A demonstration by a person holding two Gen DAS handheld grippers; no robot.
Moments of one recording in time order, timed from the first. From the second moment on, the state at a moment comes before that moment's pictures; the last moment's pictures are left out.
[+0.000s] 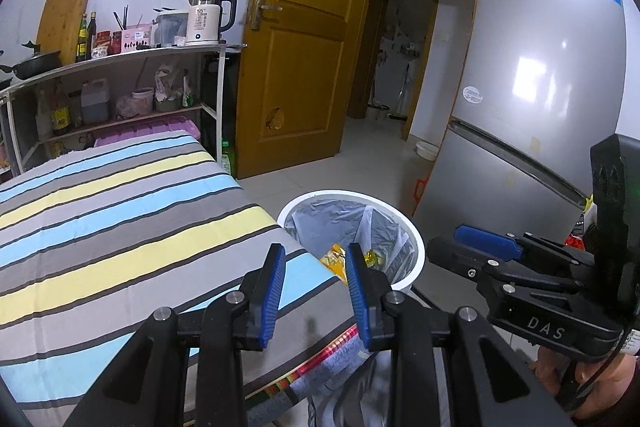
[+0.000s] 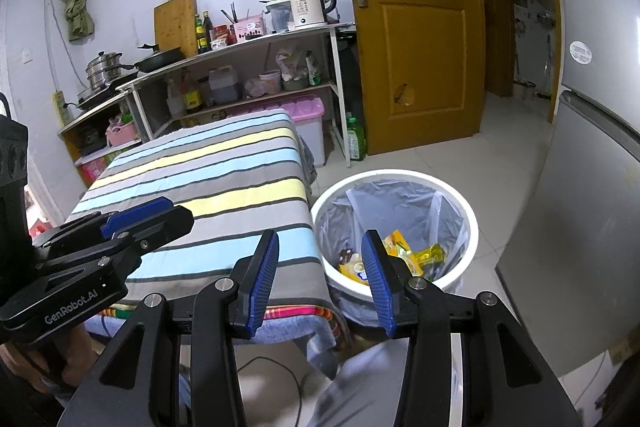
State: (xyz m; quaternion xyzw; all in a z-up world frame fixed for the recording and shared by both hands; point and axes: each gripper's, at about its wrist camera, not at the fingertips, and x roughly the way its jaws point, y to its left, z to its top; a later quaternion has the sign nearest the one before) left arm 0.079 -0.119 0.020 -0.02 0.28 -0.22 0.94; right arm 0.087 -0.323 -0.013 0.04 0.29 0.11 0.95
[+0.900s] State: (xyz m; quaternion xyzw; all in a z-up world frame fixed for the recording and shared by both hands) left arm 0.079 -0.123 0.019 -0.02 0.28 -0.20 0.94; right arm 0.087 -0.324 -0.015 0.04 0.29 0.11 0.95
